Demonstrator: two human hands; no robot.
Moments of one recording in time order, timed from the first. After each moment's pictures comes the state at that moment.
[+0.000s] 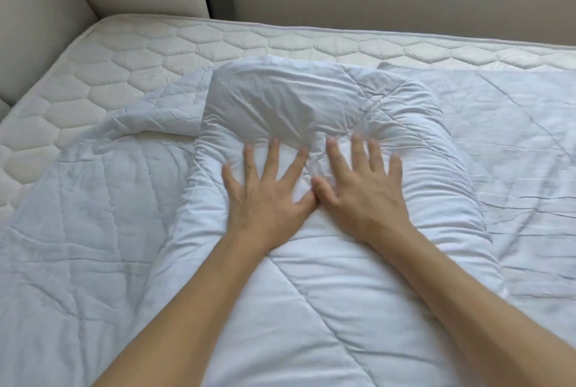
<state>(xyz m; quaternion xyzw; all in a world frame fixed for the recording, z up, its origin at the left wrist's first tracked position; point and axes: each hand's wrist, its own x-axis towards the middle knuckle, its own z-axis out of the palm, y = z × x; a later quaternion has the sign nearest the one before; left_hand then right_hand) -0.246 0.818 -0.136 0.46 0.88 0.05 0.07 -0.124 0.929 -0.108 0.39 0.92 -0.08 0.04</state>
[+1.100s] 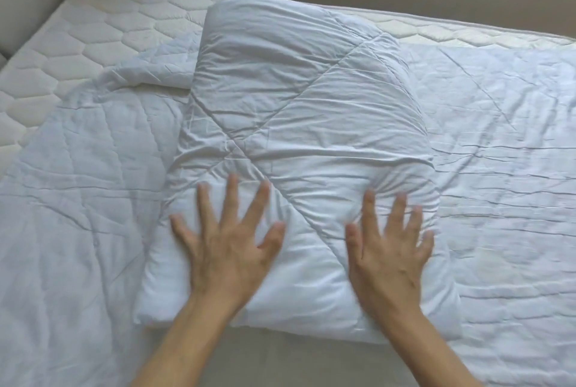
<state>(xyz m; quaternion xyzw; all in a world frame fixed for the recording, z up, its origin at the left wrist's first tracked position) -0.123 0.641 -0.127 0.39 0.91 0.09 0.11 0.053 0.766 -0.119 0.54 0.83 -0.11 0.00</state>
